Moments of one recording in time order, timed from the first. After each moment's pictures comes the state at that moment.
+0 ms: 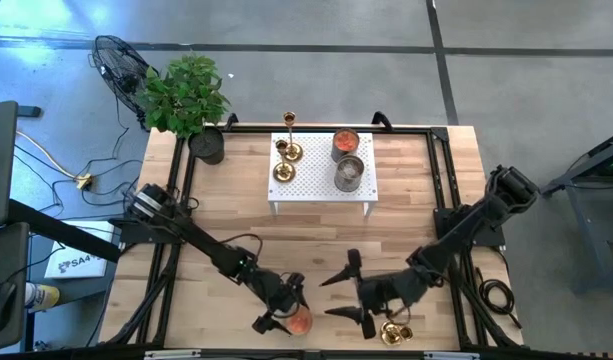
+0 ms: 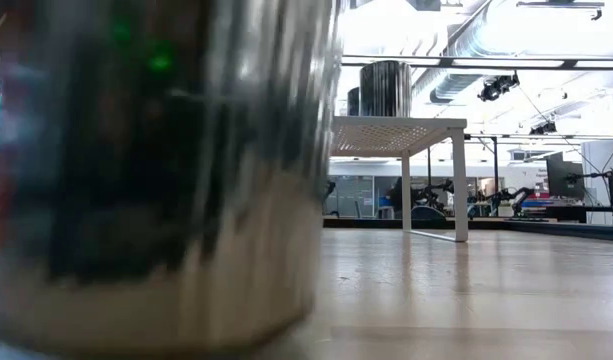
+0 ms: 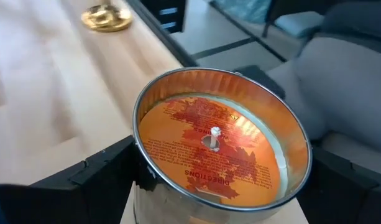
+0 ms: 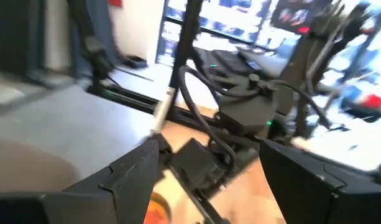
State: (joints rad) left arm -0.54 1.87 0.95 0.48 0.15 -0.10; right arm 0.69 1.58 1.00 0.49 0.53 -0.21
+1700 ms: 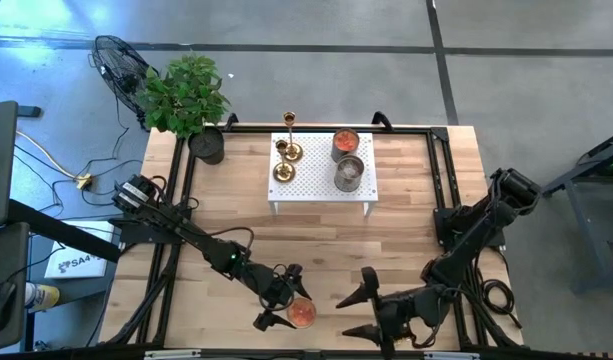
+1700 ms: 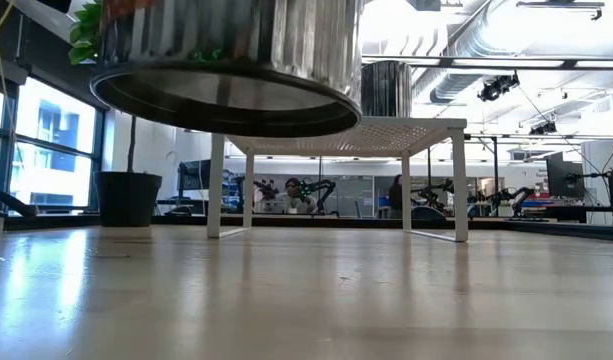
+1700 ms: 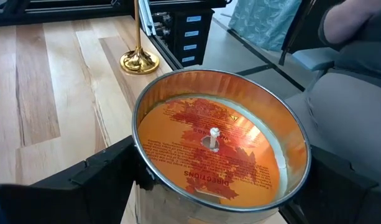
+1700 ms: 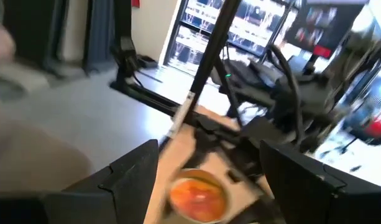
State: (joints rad) left arm -0.54 1.75 0.96 0.45 0.04 -0.13; right arm 0.84 1.58 1.00 0.49 0.61 -0.31
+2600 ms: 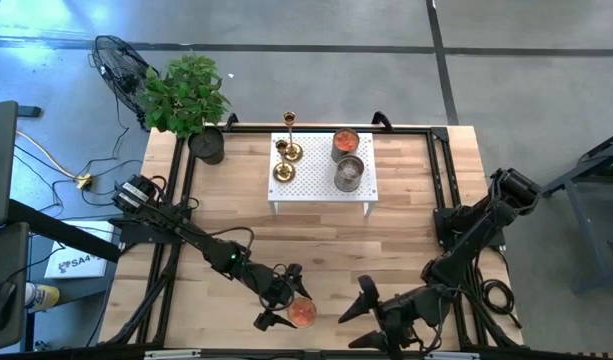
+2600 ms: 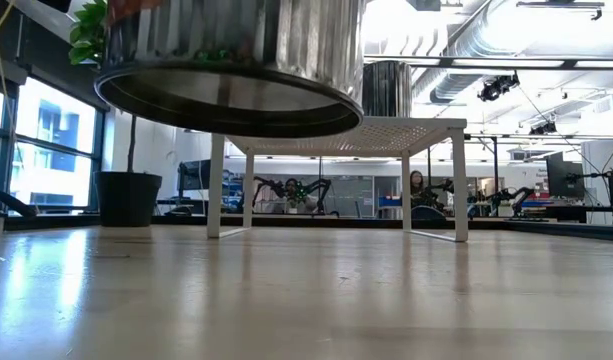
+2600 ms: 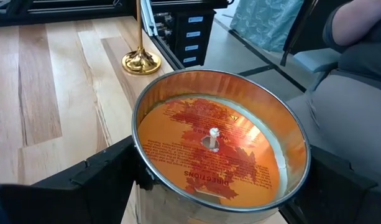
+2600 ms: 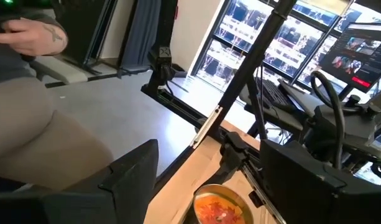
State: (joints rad) left arm -0.54 1.75 0.96 0.45 0.03 -0.13; right arm 0.84 1.58 1.00 0.50 0.45 -0.37
